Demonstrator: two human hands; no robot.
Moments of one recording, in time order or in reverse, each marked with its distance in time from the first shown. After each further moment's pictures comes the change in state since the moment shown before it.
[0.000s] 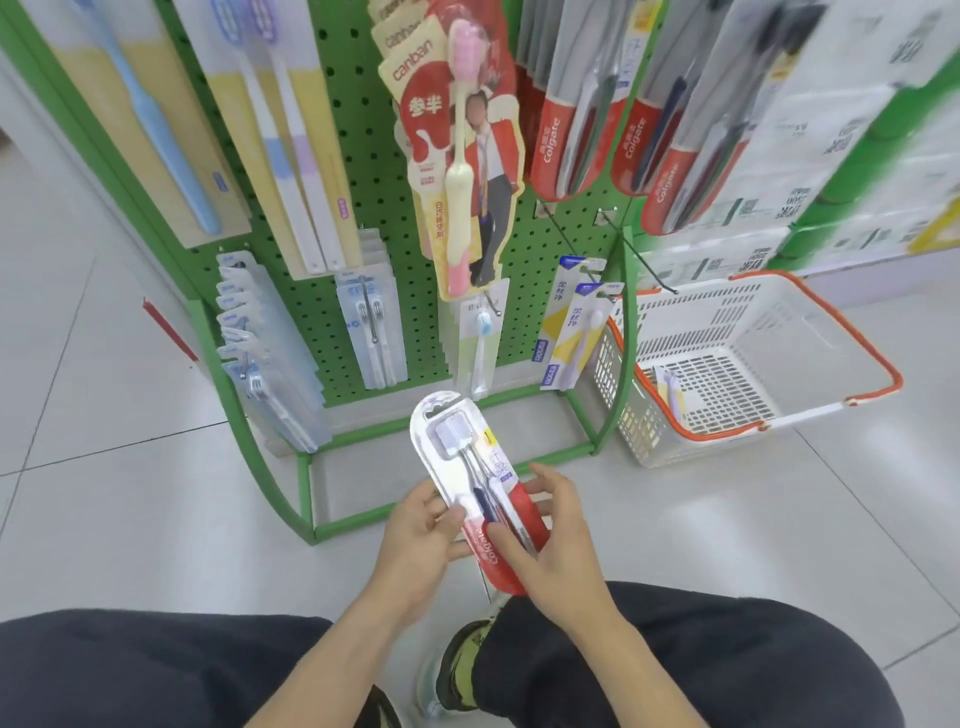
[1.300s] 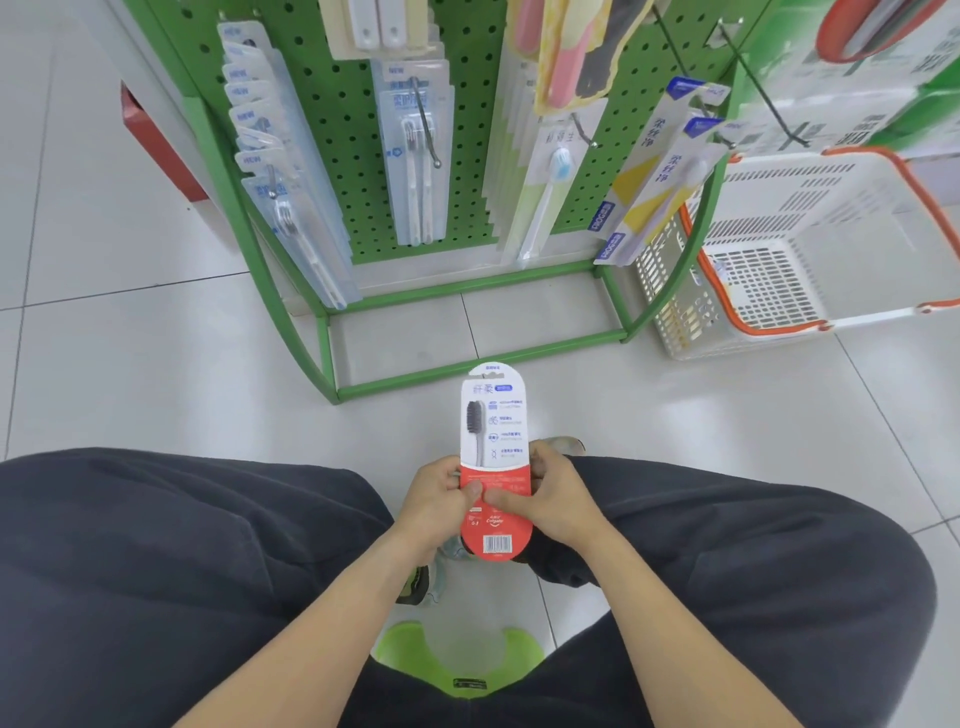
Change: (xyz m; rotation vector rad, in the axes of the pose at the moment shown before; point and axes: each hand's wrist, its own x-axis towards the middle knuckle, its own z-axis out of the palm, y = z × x) left_hand -0.019 -0.114 -0.042 0.189 -0.023 -0.431; right_hand -0.033 0.076 0.054 0.021 -0.412 0.473
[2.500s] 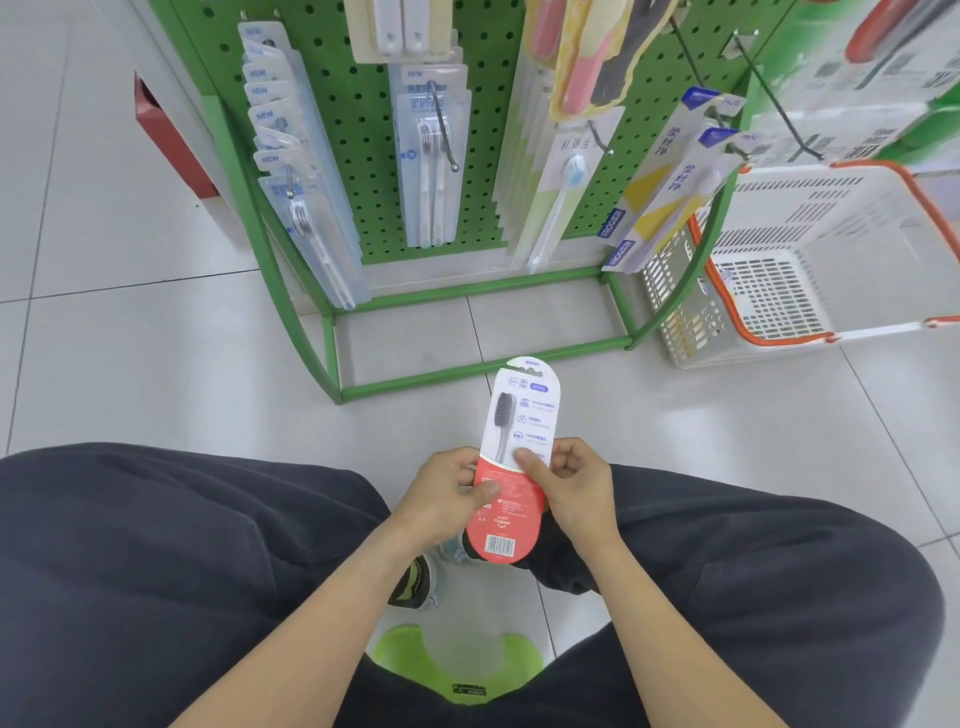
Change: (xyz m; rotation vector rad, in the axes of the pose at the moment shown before) left_hand -0.006 0.020 -0.008 0.129 -0.092 0.144; right_hand 0.000 -0.005 -0.001 0.188 0.394 -0.056
